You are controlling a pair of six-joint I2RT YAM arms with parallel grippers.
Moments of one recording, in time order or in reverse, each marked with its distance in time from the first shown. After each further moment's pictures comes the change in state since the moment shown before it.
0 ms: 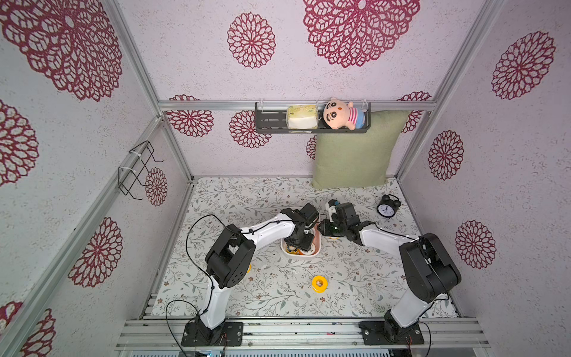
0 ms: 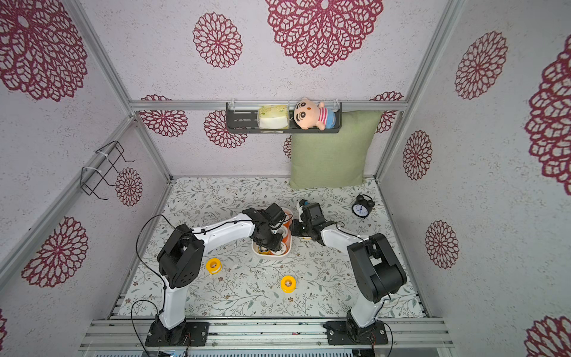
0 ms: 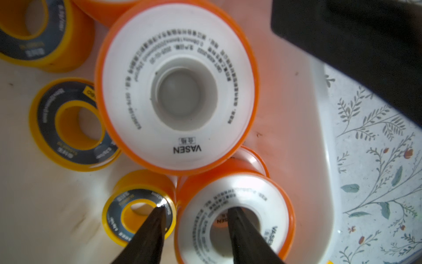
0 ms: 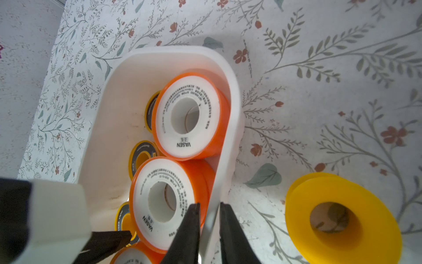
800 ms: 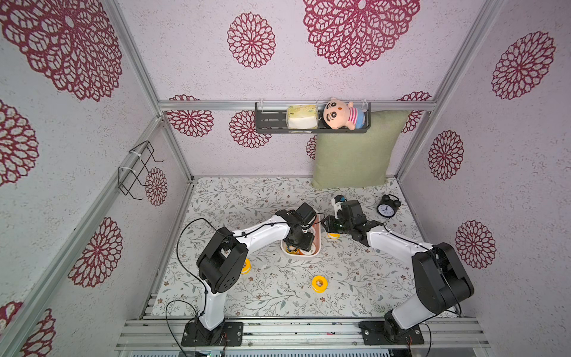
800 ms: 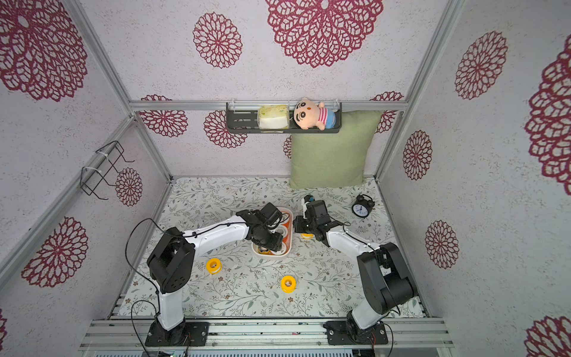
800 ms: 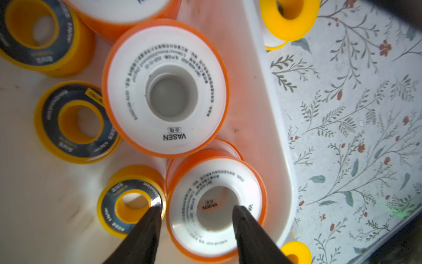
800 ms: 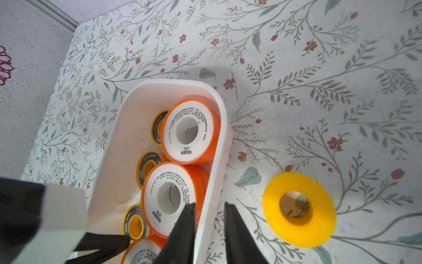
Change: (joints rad) left arm 0.005 -0.096 -0.079 0.083 0.044 -0.014; right arm -0.020 -0.114 -0.020 -0.032 0.064 -0.010
